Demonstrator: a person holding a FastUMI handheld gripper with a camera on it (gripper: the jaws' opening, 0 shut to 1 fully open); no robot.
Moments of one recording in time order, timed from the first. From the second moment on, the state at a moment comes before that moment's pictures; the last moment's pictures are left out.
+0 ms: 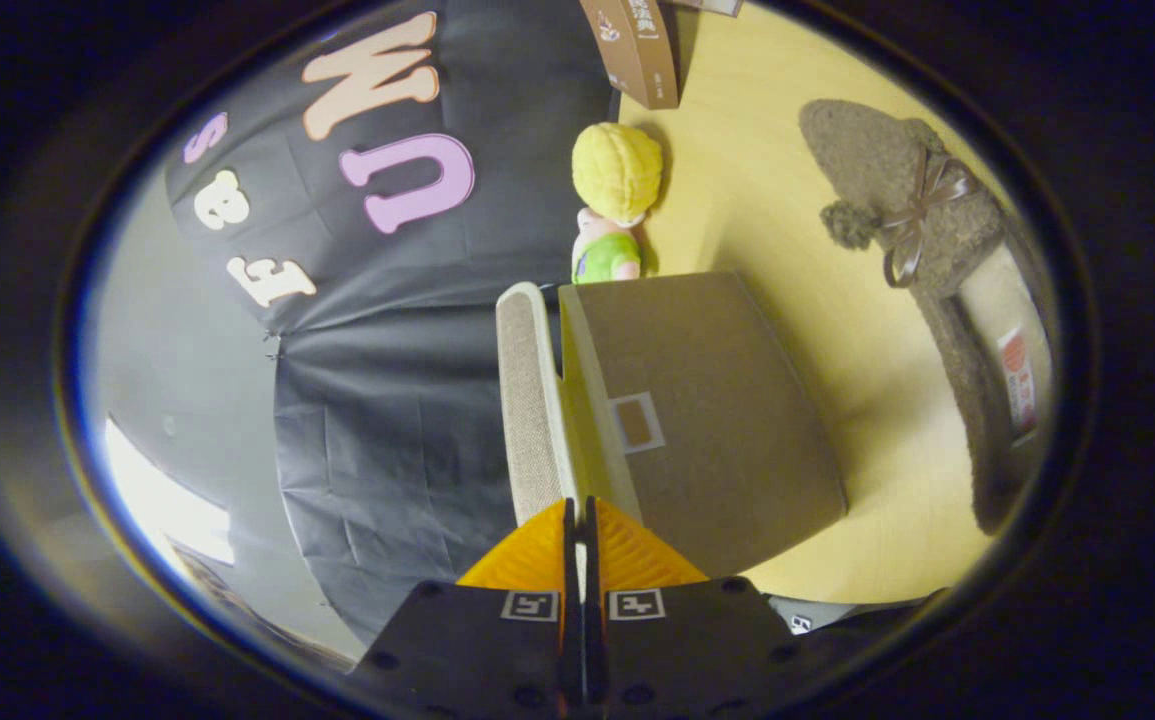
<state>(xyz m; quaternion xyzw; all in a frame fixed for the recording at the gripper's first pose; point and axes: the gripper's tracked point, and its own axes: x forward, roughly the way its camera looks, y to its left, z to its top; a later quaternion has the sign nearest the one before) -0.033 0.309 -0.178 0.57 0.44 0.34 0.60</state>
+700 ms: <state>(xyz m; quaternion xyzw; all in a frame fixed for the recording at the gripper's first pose) -0.058 0.352 -0.077 0.51 0.37 0.44 0.63</state>
